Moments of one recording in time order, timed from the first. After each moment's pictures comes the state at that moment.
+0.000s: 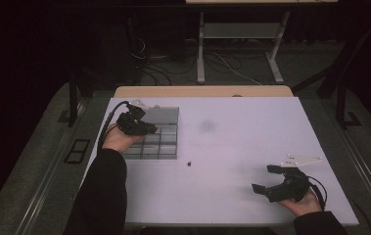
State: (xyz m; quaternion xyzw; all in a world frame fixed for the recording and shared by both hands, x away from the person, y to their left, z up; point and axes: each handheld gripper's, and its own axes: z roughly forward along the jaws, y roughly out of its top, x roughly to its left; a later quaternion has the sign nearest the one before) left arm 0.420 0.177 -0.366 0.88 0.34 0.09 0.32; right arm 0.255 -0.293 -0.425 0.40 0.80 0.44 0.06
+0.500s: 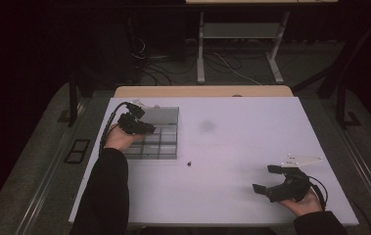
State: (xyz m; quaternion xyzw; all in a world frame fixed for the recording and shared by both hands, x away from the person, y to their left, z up) left arm 0.441 0.183 -0.390 0.87 0.38 0.08 0.32; right arm 0.255 -0.294 -0.425 0.40 0.80 0.44 0.06
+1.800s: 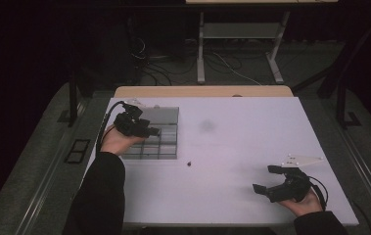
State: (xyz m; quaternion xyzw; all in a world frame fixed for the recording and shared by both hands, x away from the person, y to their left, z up) left arm 0.402 0.175 -0.349 0.86 0.36 0.09 0.35; right arm 0.255 -0.295 -0.425 0.40 0.80 0.44 0.06
